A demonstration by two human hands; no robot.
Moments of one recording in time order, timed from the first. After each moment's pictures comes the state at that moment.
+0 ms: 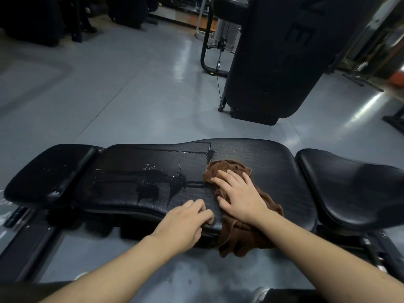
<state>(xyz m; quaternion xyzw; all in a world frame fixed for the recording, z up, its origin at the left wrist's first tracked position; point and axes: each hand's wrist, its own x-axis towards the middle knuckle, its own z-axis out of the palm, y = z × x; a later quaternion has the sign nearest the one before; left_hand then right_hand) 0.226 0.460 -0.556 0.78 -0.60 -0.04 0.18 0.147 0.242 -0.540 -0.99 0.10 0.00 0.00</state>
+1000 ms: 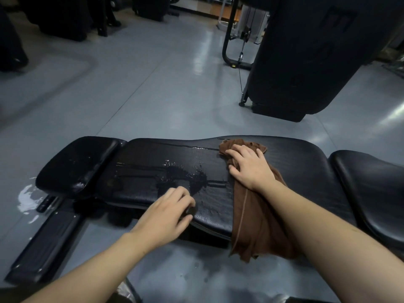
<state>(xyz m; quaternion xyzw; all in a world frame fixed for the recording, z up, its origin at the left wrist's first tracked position) 0.282 0.516 -0.579 0.82 -0.53 0.00 0.24 0.241 0.206 -0.544 -0.99 0.14 -0.01 0.00</state>
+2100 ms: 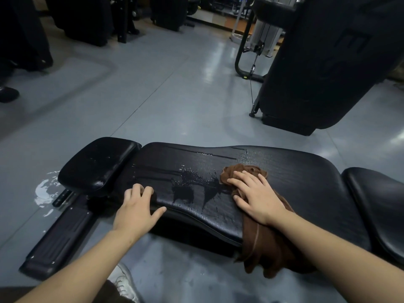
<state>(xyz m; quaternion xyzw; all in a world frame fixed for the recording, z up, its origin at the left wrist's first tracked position) 0.329 0.581 -0.609 0.95 -0.22 -0.03 0.21 0.203 0.249 -0.552 -1.00 0.04 0.01 0.01</state>
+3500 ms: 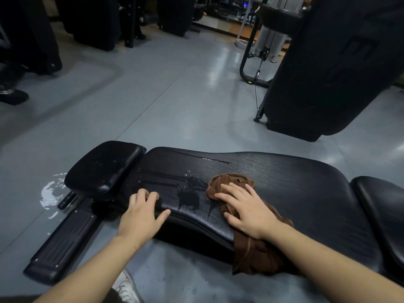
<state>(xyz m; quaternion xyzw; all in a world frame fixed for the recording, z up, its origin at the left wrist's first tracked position) 0.330 0.582 -0.607 0.96 -0.21 -0.03 0.21 0.215 0.284 -0.560 -1.00 -0.03 0.04 0.03</state>
